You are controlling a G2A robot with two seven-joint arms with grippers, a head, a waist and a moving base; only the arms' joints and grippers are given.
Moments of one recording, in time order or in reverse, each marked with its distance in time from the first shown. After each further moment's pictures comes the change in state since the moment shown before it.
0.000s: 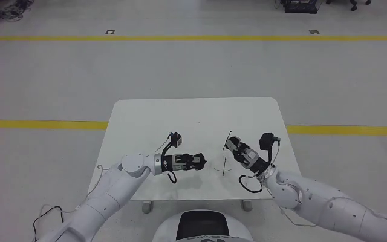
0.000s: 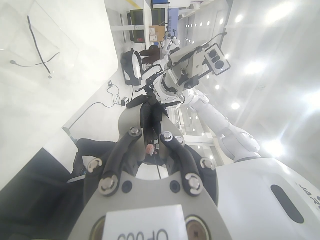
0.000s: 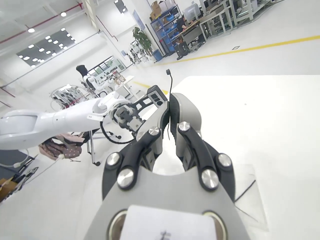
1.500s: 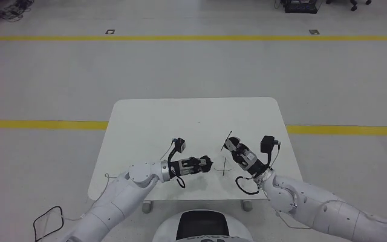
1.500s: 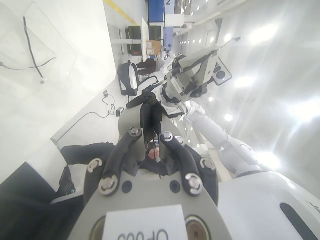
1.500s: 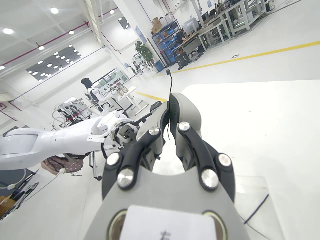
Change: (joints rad) left arm 0.091 -0.030 0.035 -0.074 0.029 0.000 0.221; right arm -0.092 -0.027 0.025 0.011 -0.057 0.000 -0.133
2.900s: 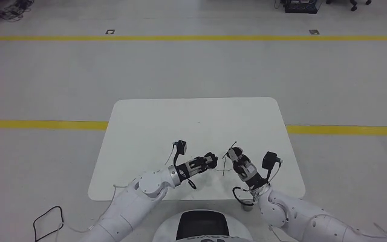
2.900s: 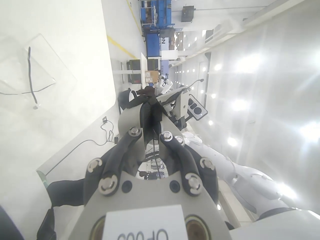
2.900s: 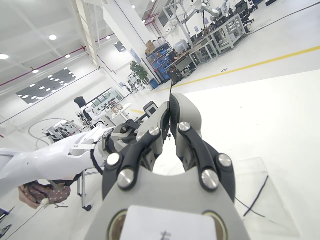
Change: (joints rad) left arm 0.088 -0.061 -0.038 -0.062 0.122 0.000 0.233; right arm -0.170 -0.095 0.107 0.093 -0.121 0.021 -0.143
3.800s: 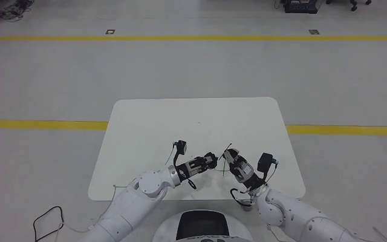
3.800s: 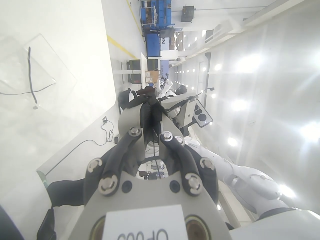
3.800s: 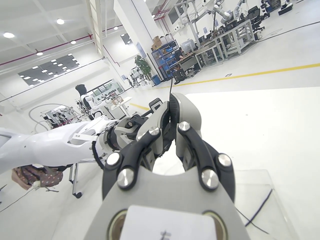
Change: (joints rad) left arm 0.000 0.000 0.000 0.000 0.000 0.000 0.000; right arm -0.071 -0.047 0.118 0.025 -0.156 -0.020 0.040
